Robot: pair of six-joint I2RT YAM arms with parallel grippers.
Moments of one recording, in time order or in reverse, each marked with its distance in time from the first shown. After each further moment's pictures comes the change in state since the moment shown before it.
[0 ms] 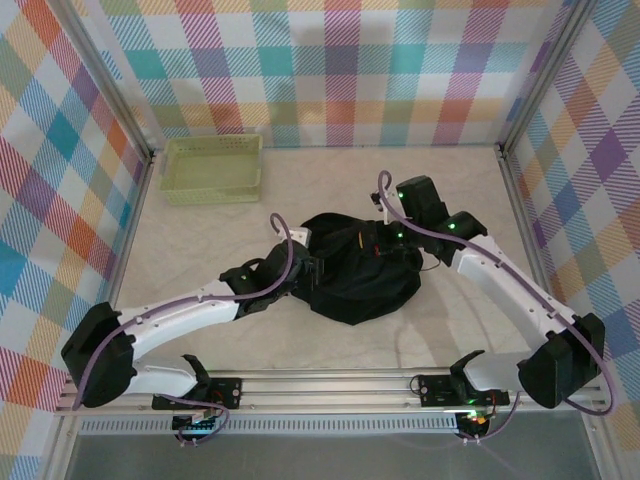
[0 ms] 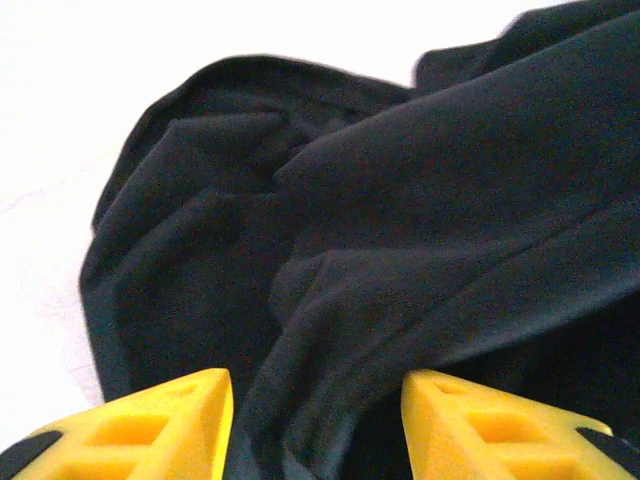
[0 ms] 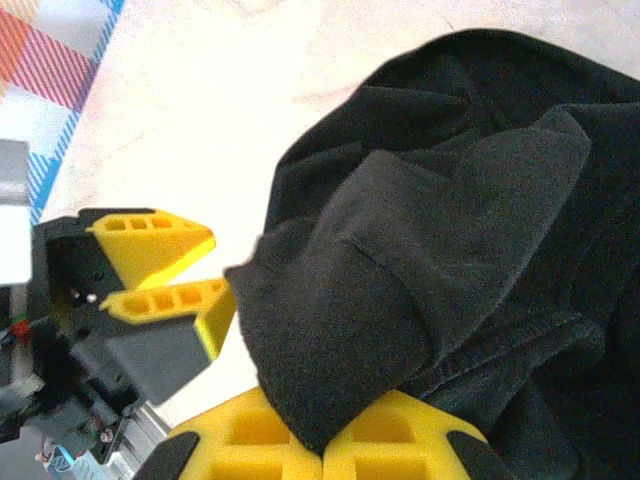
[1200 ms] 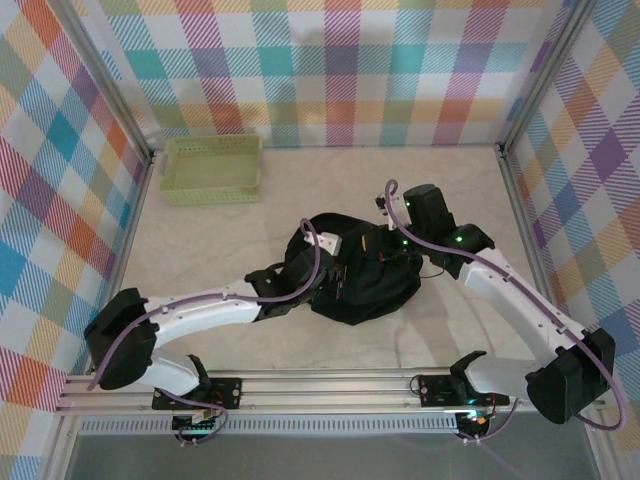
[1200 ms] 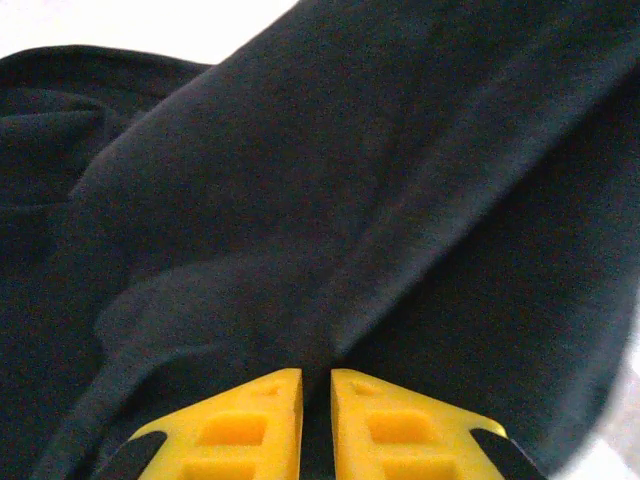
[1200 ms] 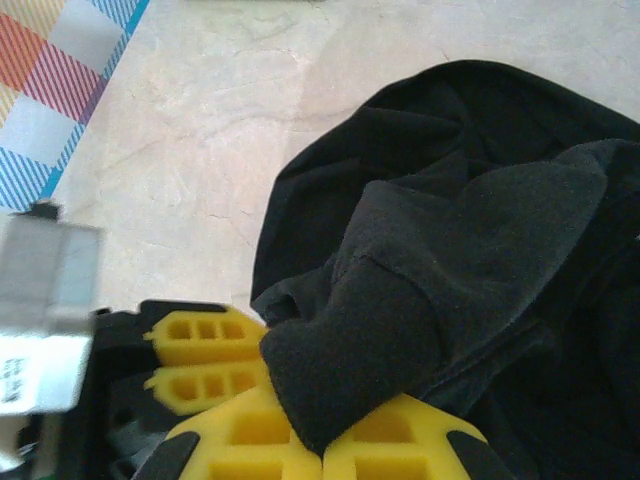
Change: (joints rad) left arm -0.116 0.116 0.046 0.133 0.069 -0.025; right arm 0.002 -0.074 -0.082 0.075 0.029 -0.018
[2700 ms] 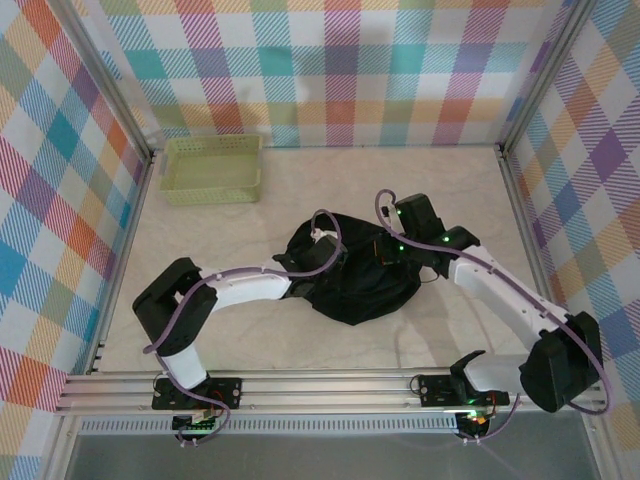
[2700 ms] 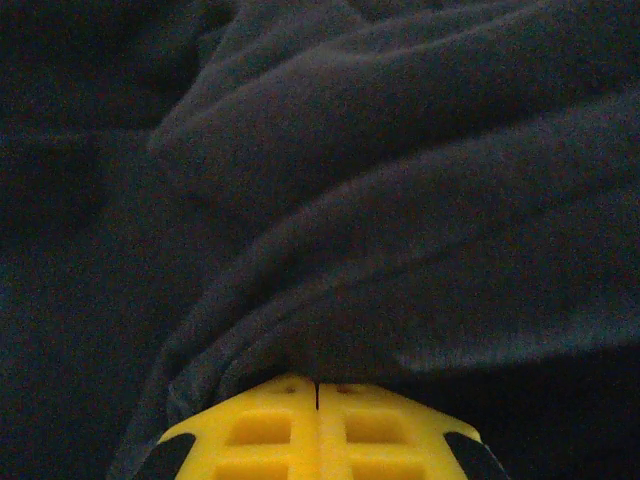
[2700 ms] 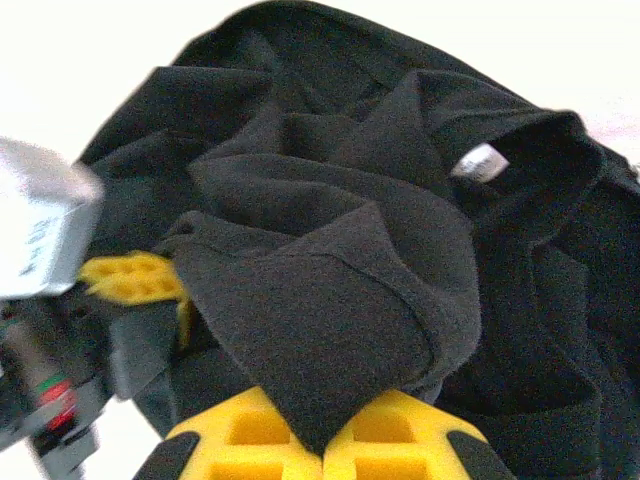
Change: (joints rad) left arm 0.114 0.318 0.137 -0.102 0.005 -0.017; right arm -0.022 0.081 -0.079 -0.001 0.257 0.031
